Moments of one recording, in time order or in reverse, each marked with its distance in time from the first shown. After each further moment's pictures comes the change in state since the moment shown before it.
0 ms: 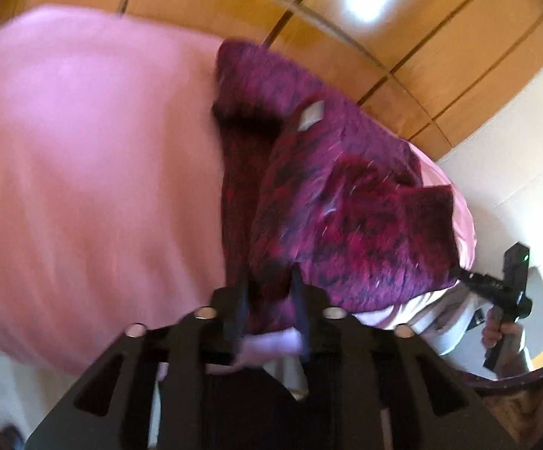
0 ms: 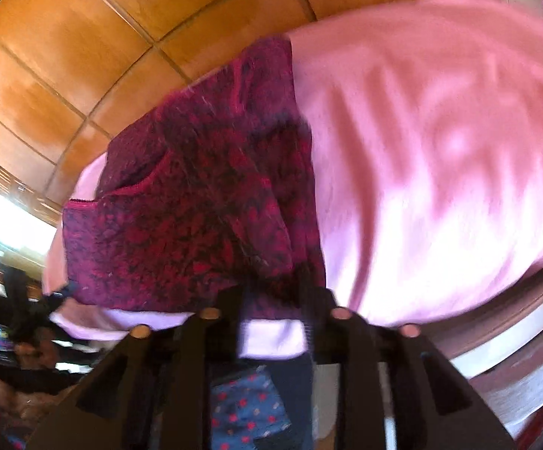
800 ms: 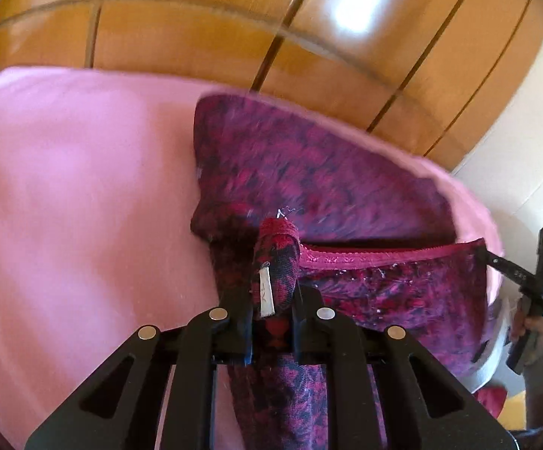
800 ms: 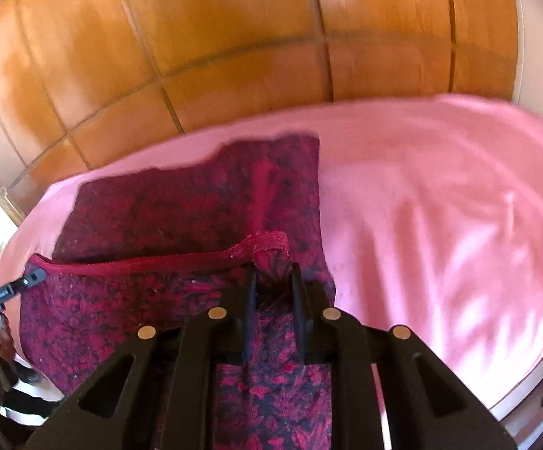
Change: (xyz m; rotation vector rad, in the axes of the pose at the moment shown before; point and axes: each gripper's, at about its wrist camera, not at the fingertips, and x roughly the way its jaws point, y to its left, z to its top) left arm 0.079 0.002 0.065 0.095 -0.039 0.086; right arm 0.048 0.032 0.069 -0.158 -0.177 -0.154
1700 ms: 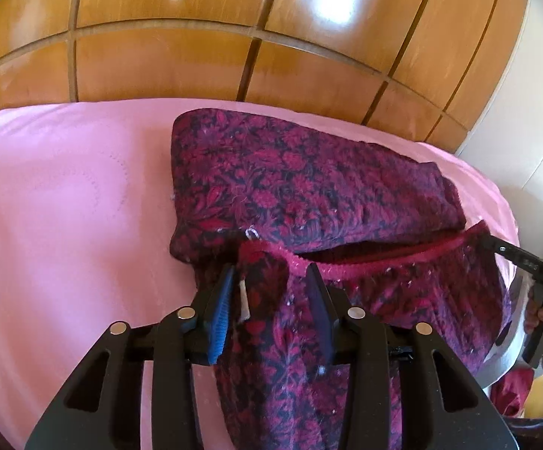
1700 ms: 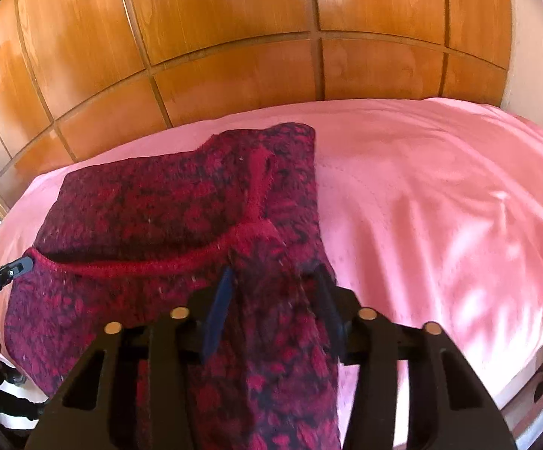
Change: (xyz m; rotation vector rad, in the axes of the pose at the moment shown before) left arm -0.010 -0.021 0.007 0.112 -0.047 0.013; right arm 0.005 0.018 -0.004 -0.035 -0.024 -0.068
